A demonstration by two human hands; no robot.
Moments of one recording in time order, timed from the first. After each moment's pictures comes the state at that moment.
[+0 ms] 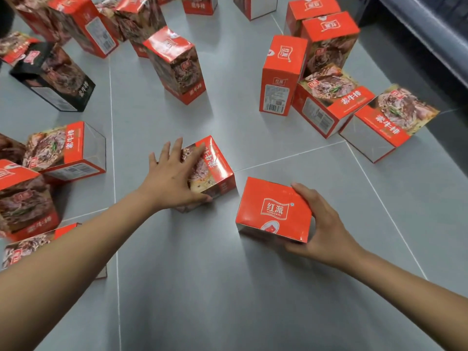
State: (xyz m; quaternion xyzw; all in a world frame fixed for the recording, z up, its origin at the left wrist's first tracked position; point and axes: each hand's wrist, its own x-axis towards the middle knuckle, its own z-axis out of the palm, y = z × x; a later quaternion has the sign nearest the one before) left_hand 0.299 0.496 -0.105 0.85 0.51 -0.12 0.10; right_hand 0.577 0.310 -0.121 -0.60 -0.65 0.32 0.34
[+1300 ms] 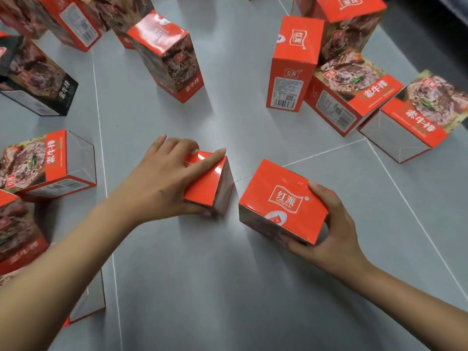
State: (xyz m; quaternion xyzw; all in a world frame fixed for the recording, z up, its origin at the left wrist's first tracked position) left_hand 0.295 0.525 -0.073 0.96 0.28 -0.02 -0.02; right_hand 0.551 0.338 -0.138 -0.65 -0.56 0.28 0.42
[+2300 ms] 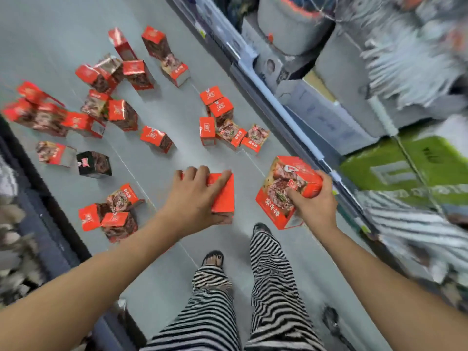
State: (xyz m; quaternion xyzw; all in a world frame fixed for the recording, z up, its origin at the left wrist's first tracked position) left_hand 0.378 0.382 0.546 0.97 0.21 -0.09 0.10; right_hand 0.577 0.196 0.515 -0.88 -0.07 0.27 0.39
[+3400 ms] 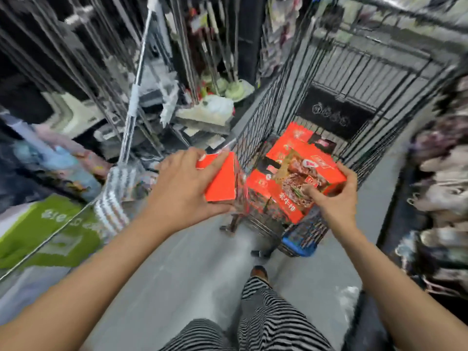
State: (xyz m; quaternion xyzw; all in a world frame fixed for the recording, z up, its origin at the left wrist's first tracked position) left_hand 0.493 -0.285 0.757 0.76 -0.64 0.02 0.07; right_hand 0.236 -0.444 0.656 -0.59 0.56 -0.36 0.45
